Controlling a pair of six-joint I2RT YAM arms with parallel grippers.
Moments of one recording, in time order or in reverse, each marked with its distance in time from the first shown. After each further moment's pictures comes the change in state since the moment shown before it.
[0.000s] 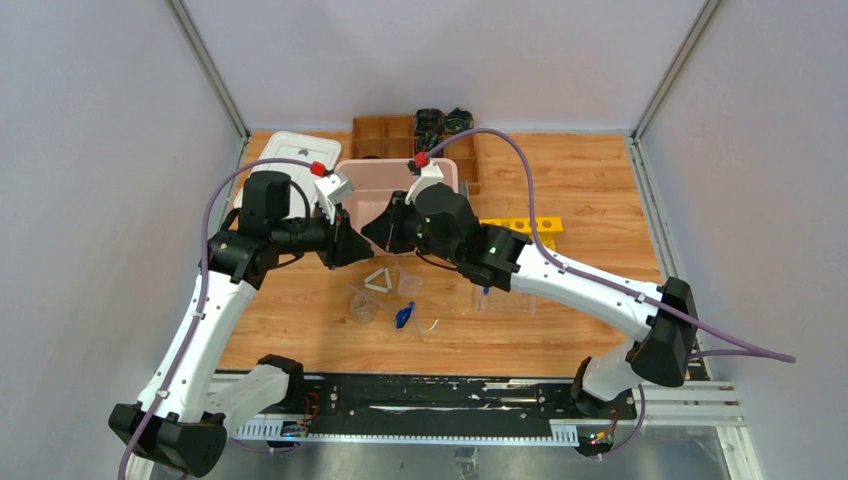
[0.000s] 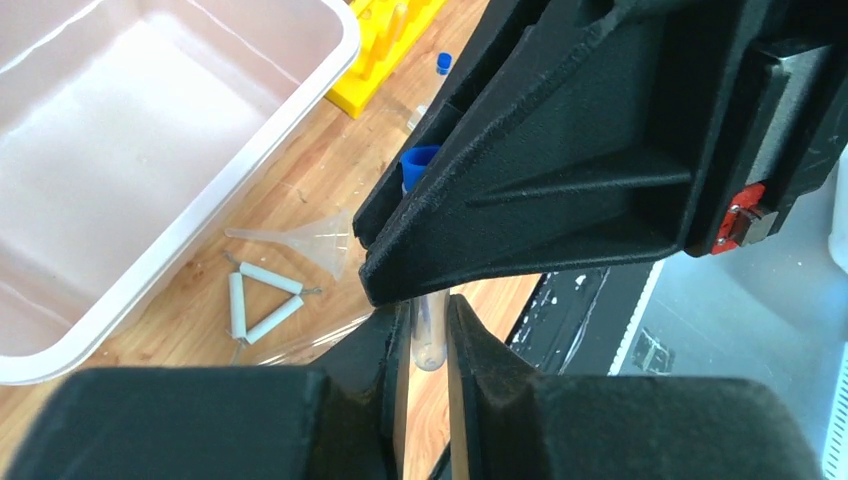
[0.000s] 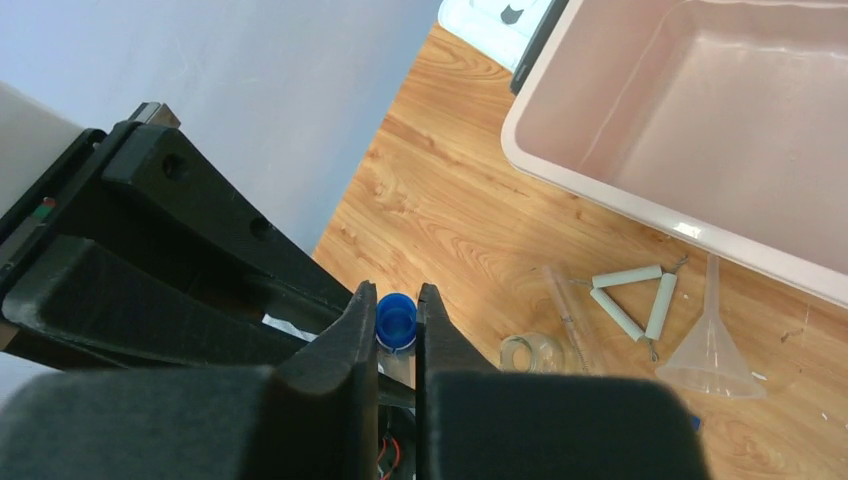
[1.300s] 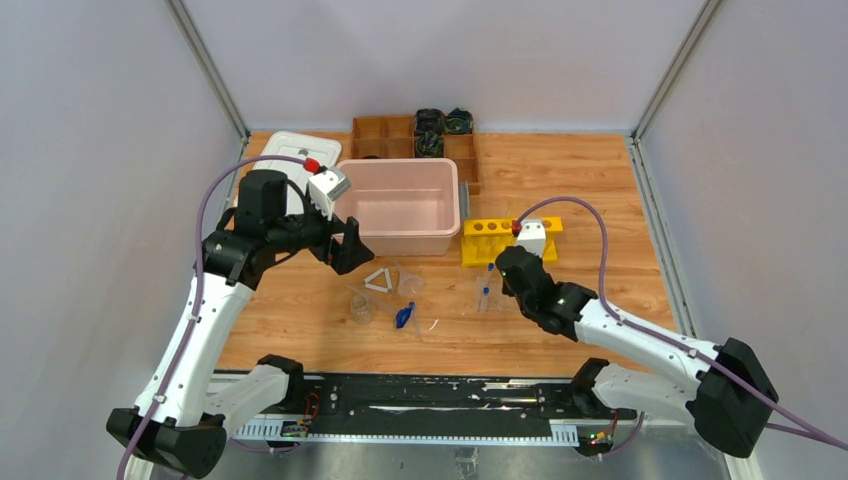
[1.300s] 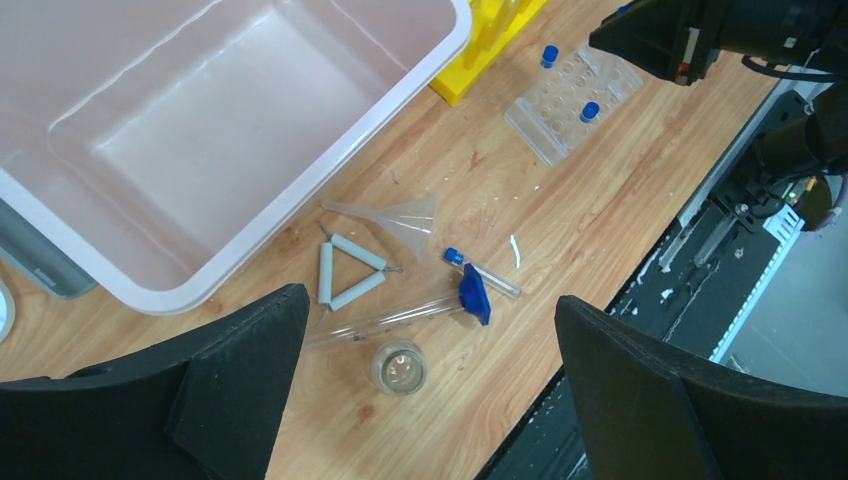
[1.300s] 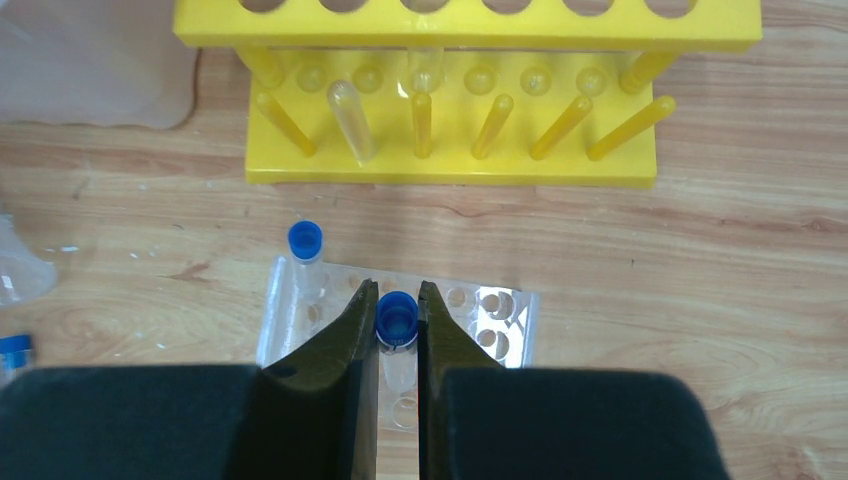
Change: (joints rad) left arm 0.000 -0.005 0.034 -0.036 -0.203 0.043; right arm -0.254 -0.479 -0.778 -0.127 0.459 -0.269
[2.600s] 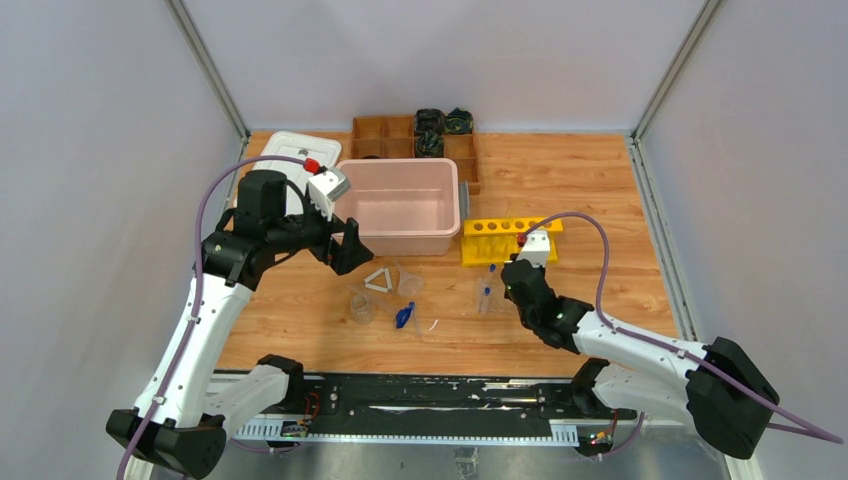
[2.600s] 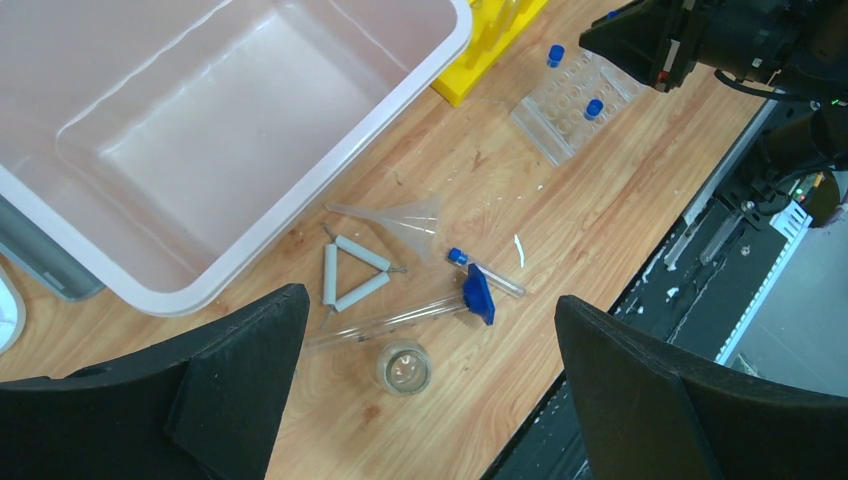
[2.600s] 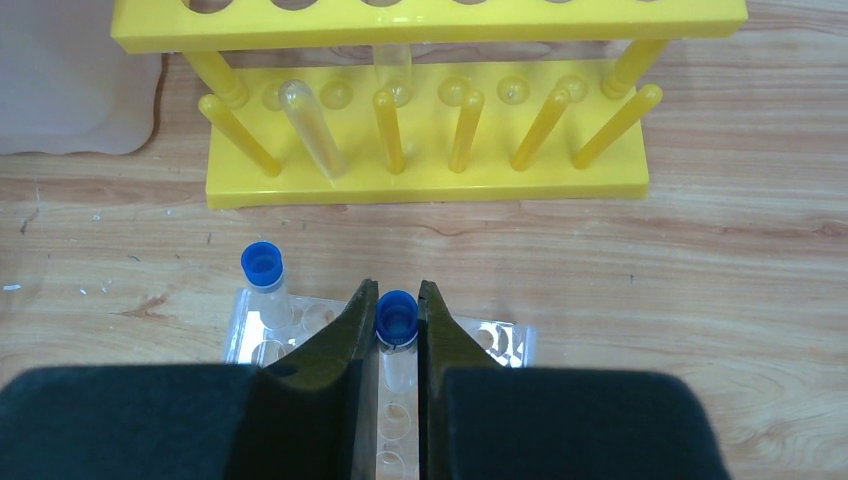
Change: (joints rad) left arm 0.000 -0.006 0.000 0.000 0.000 0.015; right arm 0.000 0.008 -0.190 0.294 0.079 -0.047
